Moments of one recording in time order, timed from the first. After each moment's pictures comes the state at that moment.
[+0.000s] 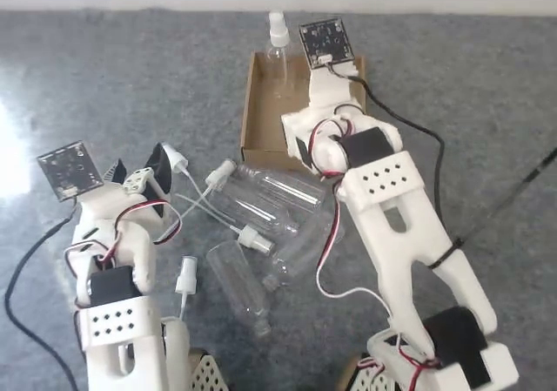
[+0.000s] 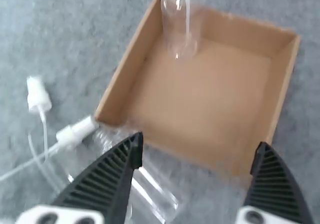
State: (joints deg) left arm -19.0 -69.2 76.8 34.9 17.5; right arm -27.0 -13.3 14.5 55.9 -6.5
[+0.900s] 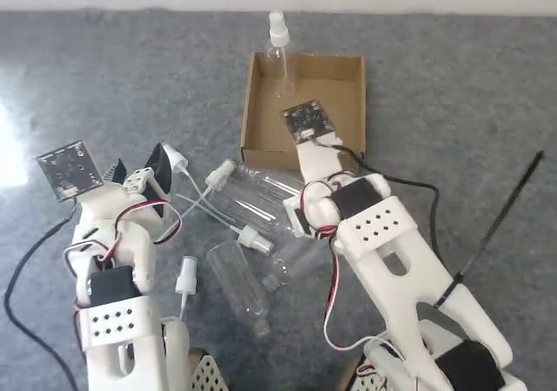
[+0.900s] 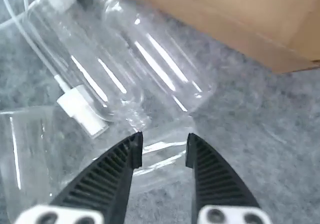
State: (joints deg) left arm -19.0 -69.2 76.8 34.9 17.5; right arm -33.8 -24.4 38.1 62.3 -6.4
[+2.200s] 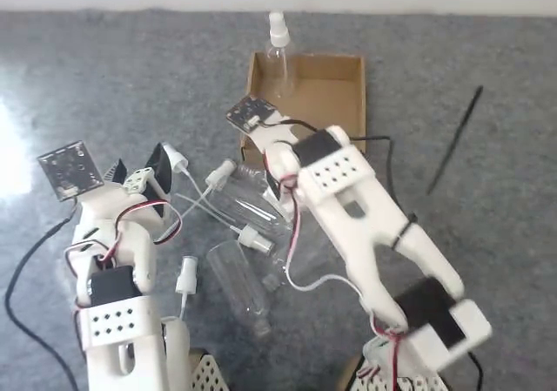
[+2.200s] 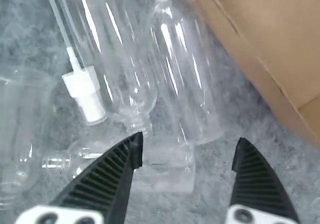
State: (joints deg) left arm -19.0 -69.2 76.8 34.9 17.5; right arm -35.0 2.9 8.5 77.3 15.3
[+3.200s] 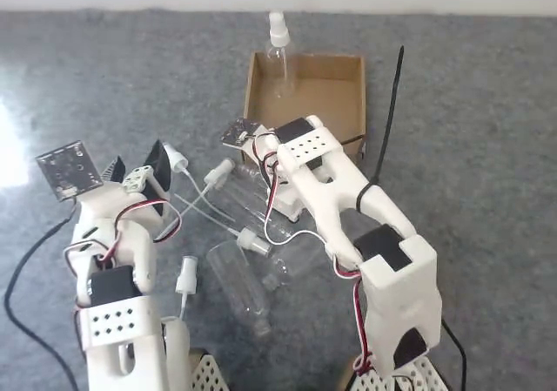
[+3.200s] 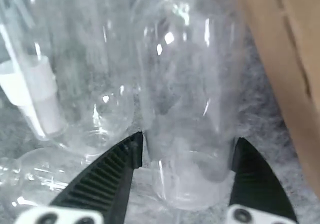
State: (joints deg) left arm -19.0 -69.2 76.8 32.8 17.5; right arm -33.0 25.8 -3.7 78.9 26.2
